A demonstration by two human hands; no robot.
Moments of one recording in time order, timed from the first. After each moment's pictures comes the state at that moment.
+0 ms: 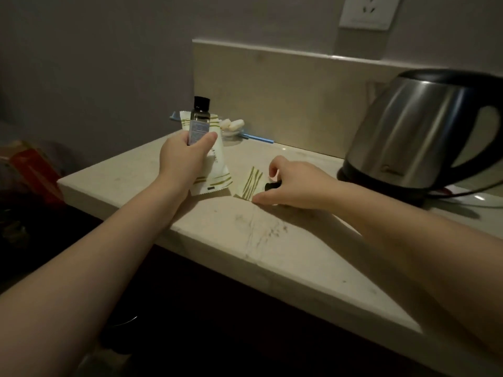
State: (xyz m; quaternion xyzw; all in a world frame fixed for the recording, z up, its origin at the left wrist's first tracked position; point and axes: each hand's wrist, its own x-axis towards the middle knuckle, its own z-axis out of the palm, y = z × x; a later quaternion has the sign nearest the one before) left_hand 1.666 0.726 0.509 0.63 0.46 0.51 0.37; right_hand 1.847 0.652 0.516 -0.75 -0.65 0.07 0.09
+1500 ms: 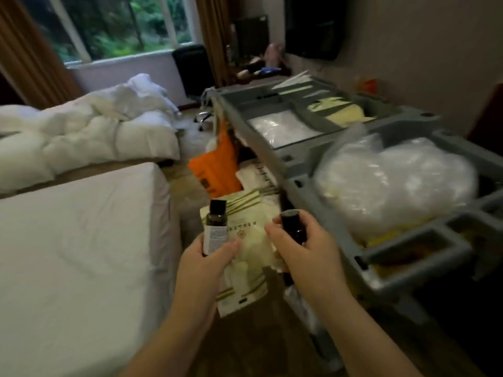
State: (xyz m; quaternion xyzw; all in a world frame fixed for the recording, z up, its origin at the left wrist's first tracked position) left_hand 1.045 0.045 0.412 0.24 0.63 0.63 0.37; right_hand 1.173 0.106 0.415 -0.38 -0.62 0.56 0.40
